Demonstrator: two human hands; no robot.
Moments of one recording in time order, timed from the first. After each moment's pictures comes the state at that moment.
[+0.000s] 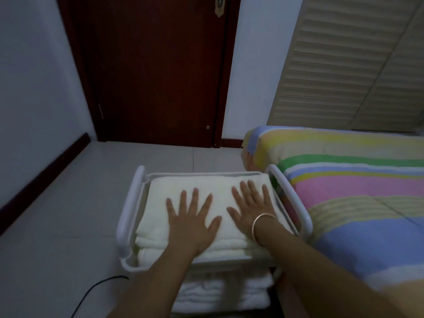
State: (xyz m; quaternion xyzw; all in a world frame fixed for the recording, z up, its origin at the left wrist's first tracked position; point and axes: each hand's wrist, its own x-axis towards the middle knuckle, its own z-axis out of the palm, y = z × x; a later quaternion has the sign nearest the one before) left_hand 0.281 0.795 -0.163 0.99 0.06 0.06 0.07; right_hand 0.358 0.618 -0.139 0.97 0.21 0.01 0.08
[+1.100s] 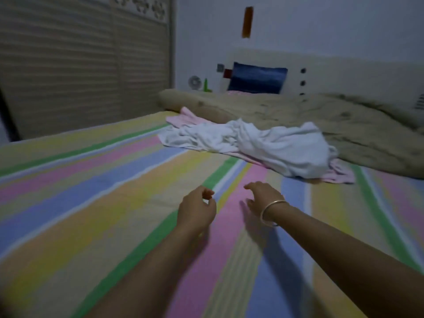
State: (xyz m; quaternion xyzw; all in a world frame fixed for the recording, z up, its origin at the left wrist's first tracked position) left_hand 0.069 0.223 0.001 0.82 -0.31 -0.06 0.48; right_hand -0.029 0.046 0.019 0.95 -0.31 0.04 -0.01
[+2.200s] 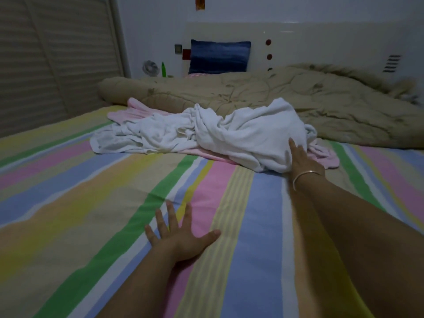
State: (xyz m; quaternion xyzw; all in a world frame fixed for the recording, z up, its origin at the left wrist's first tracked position) left_hand 0.077 0.070 -0.064 0.90 -0.37 -0.23 0.05; right_hand -0.085 -0.254 -0.020 0.84 -0.53 0.13 0.02
